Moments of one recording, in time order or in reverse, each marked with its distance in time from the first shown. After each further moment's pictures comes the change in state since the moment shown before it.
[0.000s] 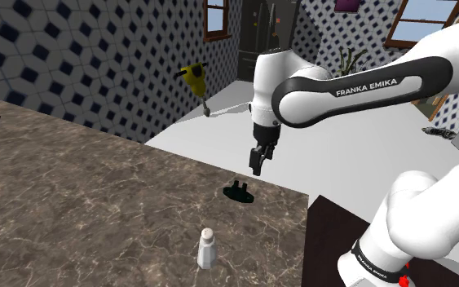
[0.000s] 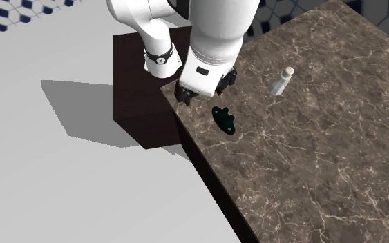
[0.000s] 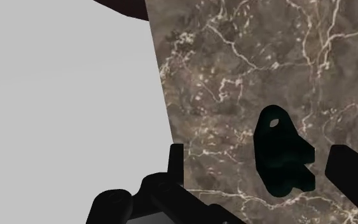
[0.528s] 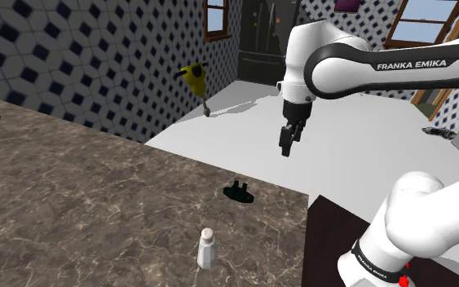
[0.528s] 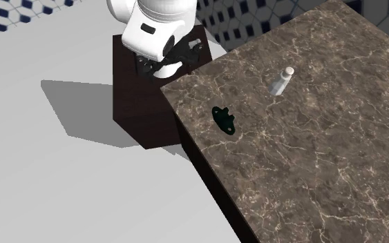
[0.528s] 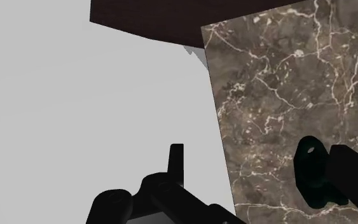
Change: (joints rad) arm -0.058 -0.194 -0.098 0.005 -0.067 -0.220 -0.085
